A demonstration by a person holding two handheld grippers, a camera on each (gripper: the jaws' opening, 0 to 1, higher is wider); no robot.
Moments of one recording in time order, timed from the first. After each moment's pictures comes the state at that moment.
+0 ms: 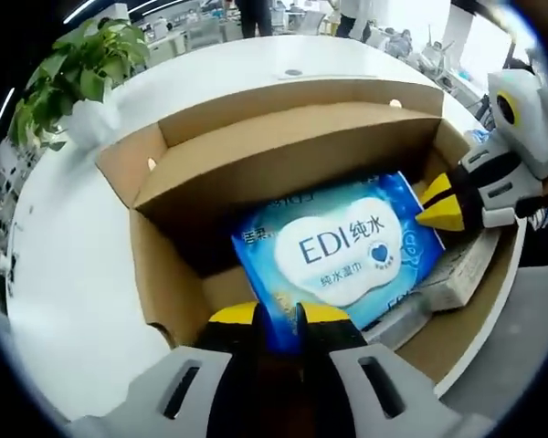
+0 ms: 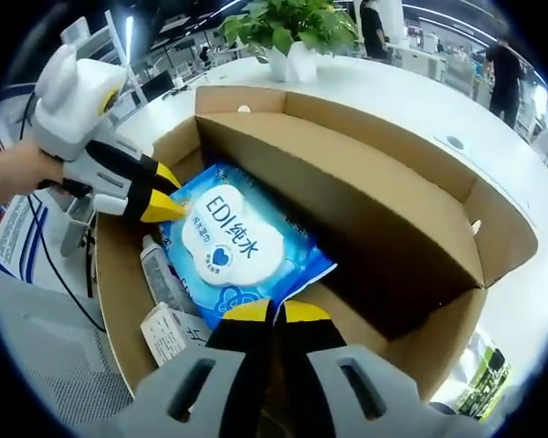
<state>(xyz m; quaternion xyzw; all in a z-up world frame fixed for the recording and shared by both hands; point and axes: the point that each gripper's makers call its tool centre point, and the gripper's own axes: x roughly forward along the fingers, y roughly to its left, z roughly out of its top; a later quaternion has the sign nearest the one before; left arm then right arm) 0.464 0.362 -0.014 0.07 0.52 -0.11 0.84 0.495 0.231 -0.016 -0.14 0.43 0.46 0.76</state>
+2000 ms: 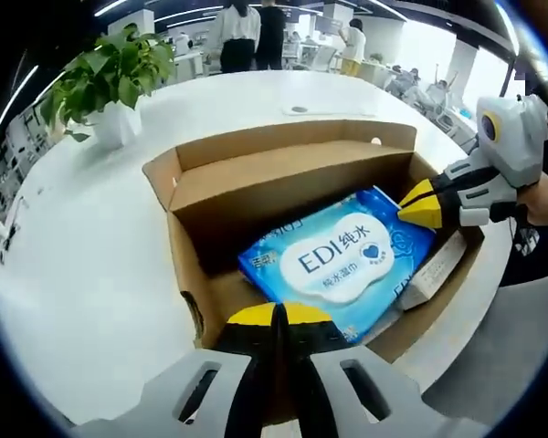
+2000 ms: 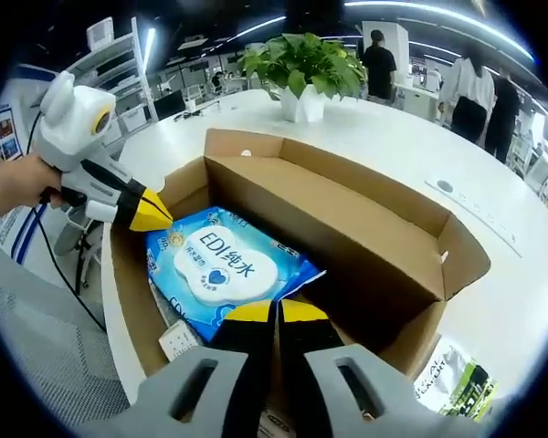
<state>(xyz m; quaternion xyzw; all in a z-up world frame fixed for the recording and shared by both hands) 0.433 0.359 0.027 0.00 0.45 -0.10 0.89 0.493 0.233 0.022 -0.13 0.34 0.48 0.79</state>
